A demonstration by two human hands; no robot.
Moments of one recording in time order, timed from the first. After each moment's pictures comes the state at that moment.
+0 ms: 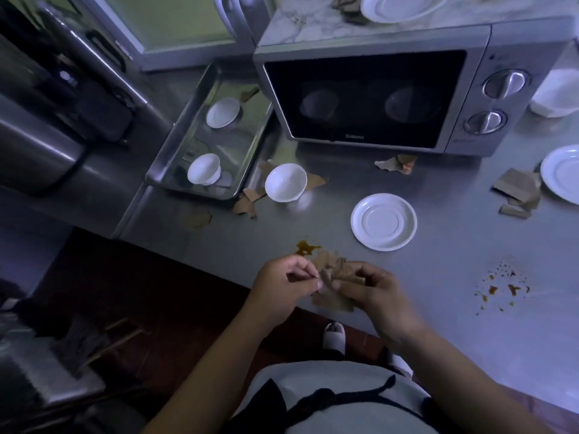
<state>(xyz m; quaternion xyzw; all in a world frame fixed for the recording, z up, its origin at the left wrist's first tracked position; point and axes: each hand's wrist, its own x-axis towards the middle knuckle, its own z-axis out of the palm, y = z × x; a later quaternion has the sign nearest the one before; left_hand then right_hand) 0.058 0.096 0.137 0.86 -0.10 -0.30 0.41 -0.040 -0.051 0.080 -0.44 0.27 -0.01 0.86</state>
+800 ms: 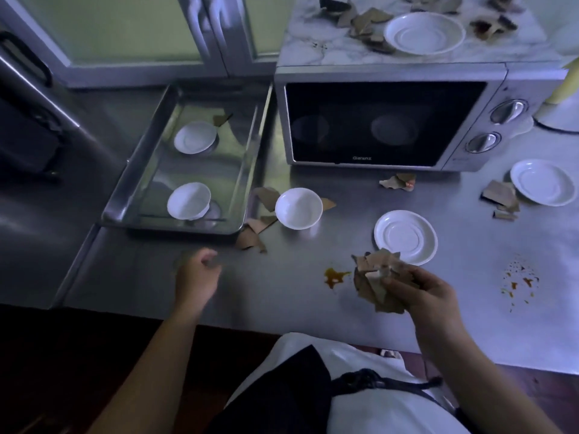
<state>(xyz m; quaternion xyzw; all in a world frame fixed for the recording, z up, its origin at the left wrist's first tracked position) 0.321 0.257 0.036 0.93 -0.08 -0.15 0.32 0.027 0.019 0.094 -0.48 0.46 -0.22 0.71</state>
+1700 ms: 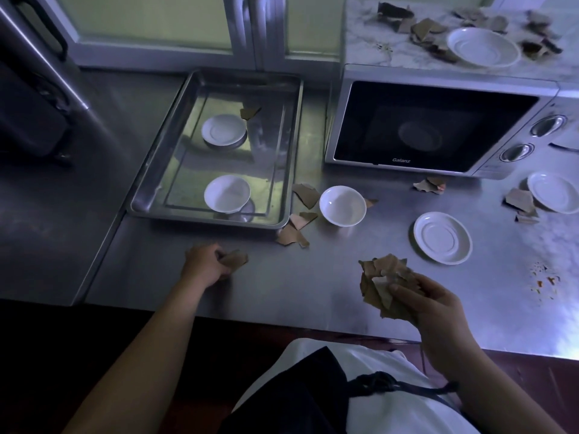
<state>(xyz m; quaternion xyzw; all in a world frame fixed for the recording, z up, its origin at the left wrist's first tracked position) 0.444 0.332 -0.020 0.93 -0.18 -0.27 0.20 0.086 0.118 0.100 -0.52 0.49 -0.19 0.67</state>
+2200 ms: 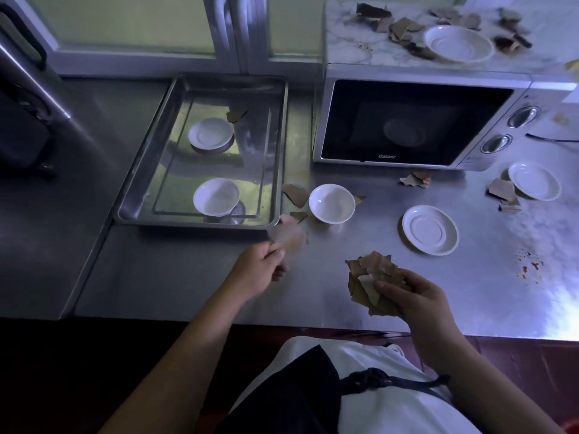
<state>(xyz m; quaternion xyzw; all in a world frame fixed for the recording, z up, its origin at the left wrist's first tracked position) 0.337 0.266 0.058 0.75 -0.22 -0.40 0.47 0.087 0.131 0.109 -0.52 0.47 -0.21 0.68</state>
